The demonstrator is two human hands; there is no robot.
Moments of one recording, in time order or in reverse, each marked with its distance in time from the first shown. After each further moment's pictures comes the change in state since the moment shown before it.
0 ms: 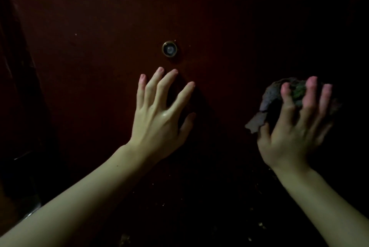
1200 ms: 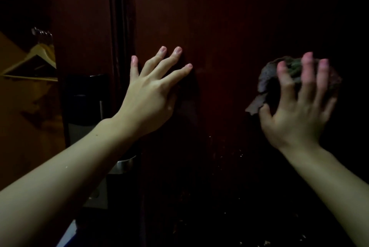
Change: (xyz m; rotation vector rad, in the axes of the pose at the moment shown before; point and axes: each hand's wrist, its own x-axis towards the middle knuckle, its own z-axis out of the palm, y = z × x) left_hand -0.158 -0.133 -0.021 -0.141 -0.094 -0.085; right_hand -0.098 -0.145 0.026 -0.036 -0.115 -0.145
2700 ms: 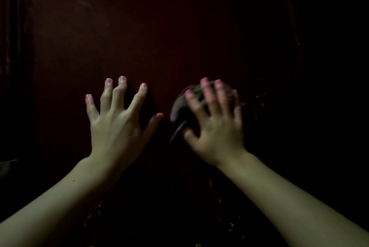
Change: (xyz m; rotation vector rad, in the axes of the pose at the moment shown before) left_hand -0.025 0.125 0.081 0.139 0.210 -0.173; right_hand -0.062 0.066 0.018 -0.047 0.077 -0.224
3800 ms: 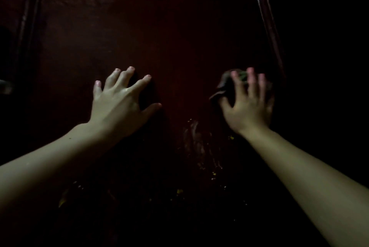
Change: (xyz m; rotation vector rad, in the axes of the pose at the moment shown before) left_hand -0.063 0.023 0.001 -0.059 -0.084 -0.004; right_hand -0.066 0.066 -0.007 0.031 -0.079 0.410
